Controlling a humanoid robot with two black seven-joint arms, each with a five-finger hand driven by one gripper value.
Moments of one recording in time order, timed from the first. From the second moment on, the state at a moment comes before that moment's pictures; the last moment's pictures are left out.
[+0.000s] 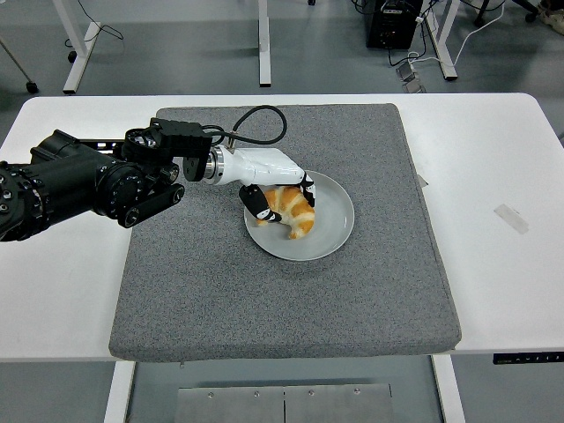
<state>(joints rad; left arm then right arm) -1.36 0.02 0.52 -0.58 1.07 0.07 -0.61 -0.10 0.00 0.09 0.14 -0.13 0.00 0.25</state>
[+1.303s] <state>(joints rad) -1.37 0.13 0.36 -0.59 0.57 0.07 -0.61 -0.10 0.00 0.09 0.14 -0.13 0.00 0.25</state>
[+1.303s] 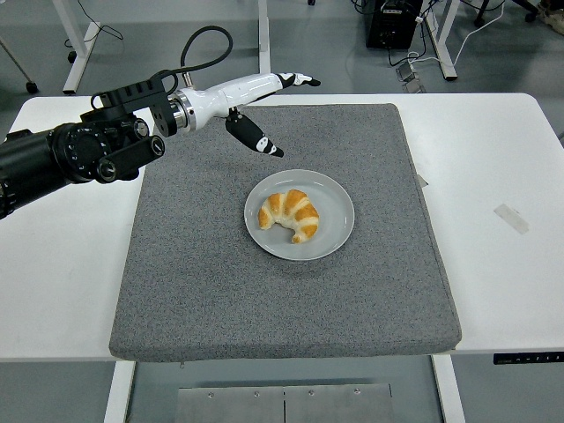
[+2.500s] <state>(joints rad) -1.09 0.13 -0.46 -0.46 0.09 0.06 -0.33 -0.10 0.00 0.09 0.14 -0.13 0.00 0.25</state>
